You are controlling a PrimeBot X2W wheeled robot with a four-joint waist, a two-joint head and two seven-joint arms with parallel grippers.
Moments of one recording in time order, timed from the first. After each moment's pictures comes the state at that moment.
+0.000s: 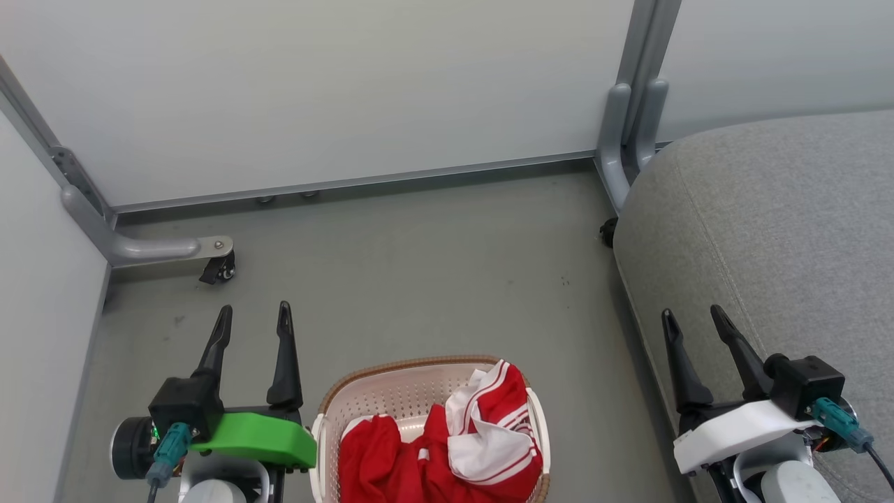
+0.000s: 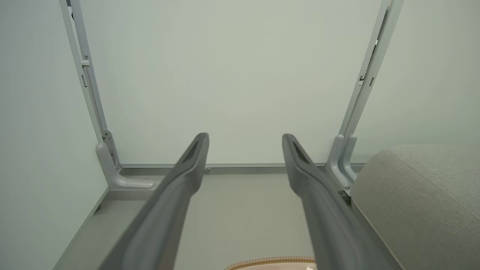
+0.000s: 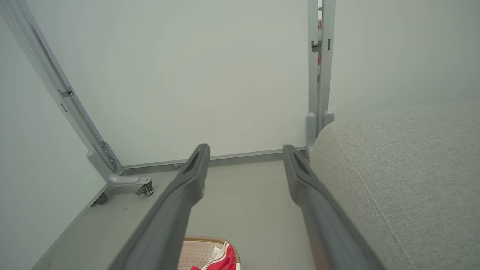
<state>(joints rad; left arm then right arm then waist) -0.07 0.05 -0.12 0.17 -0.22 -0.01 -0.22 -0.06 -0.06 0.04 0.18 0.28 0.13 -0.24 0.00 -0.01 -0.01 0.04</state>
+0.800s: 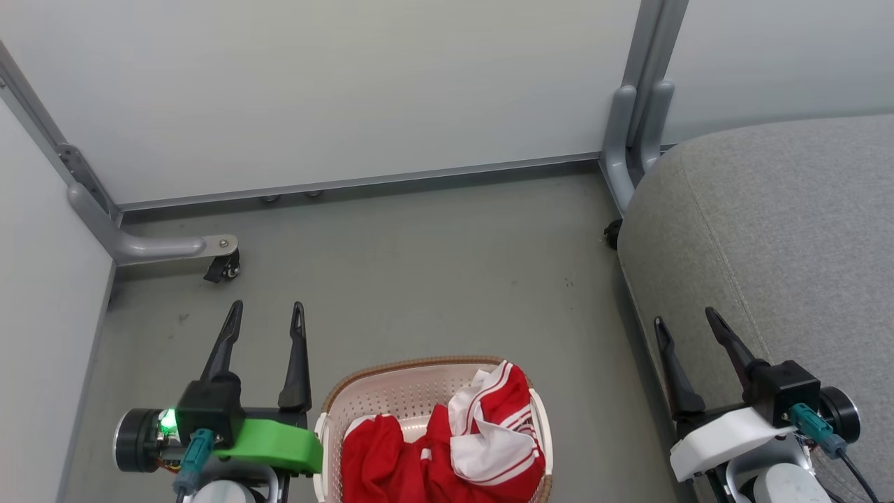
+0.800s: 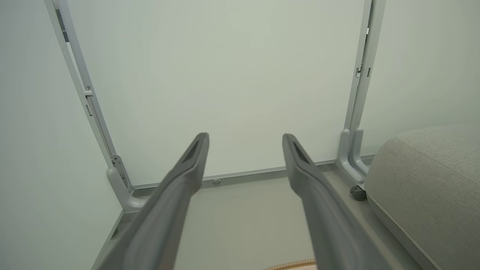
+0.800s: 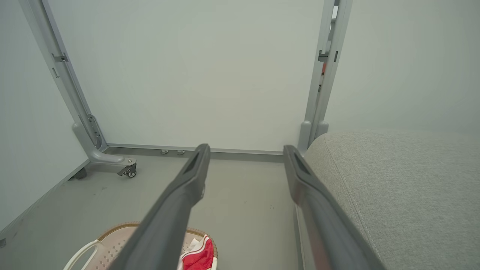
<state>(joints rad) -0.07 0.05 -0.13 0.18 -0.08 -0.01 -0.26 -0.06 -0.05 0.02 0.20 0.09 0.13 -0.26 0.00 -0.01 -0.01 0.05</state>
